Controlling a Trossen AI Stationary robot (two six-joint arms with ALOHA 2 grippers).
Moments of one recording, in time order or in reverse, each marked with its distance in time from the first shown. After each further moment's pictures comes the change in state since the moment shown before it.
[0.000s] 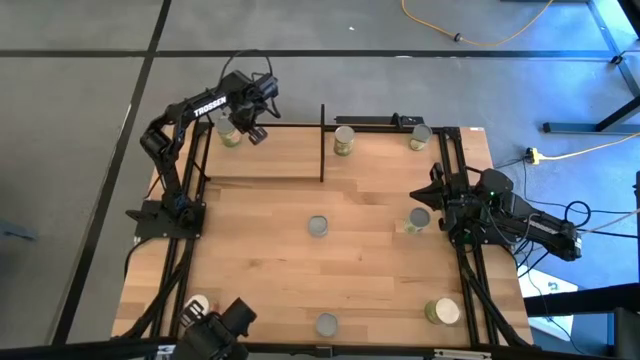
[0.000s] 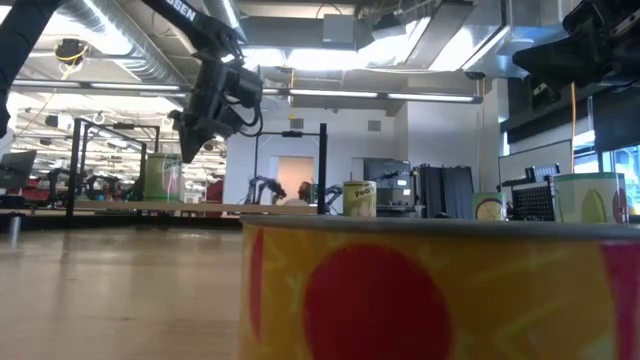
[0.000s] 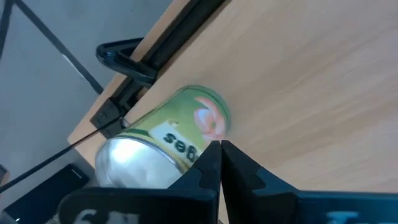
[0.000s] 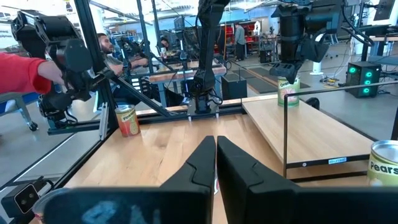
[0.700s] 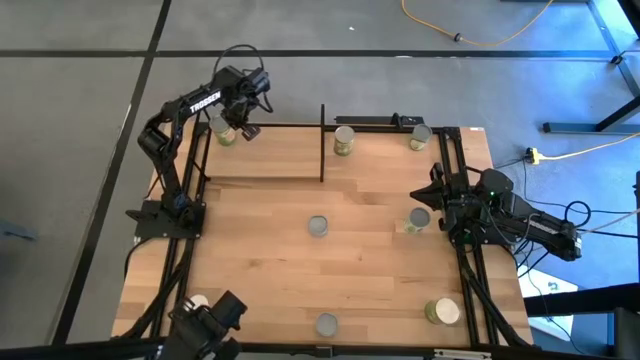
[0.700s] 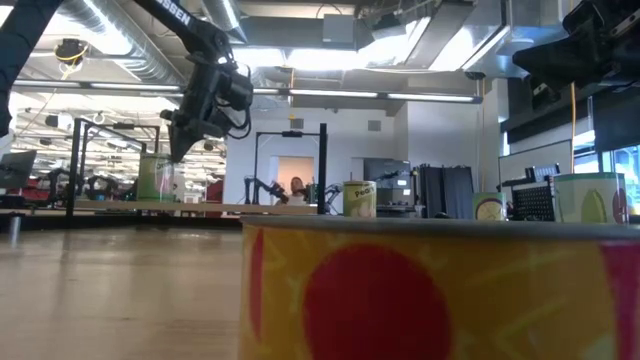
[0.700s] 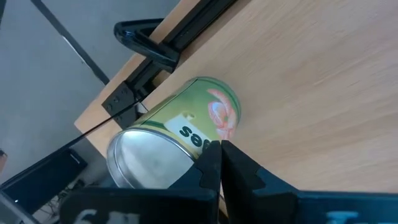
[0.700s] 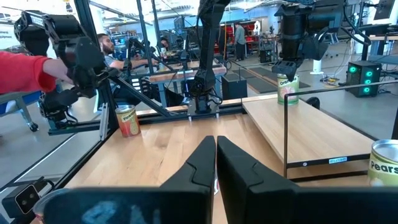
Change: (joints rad) left arm 0.061 0.000 0.008 -0.022 0.003 0.022; right arm 0.000 0.000 0.000 0.000 0.000 0.004
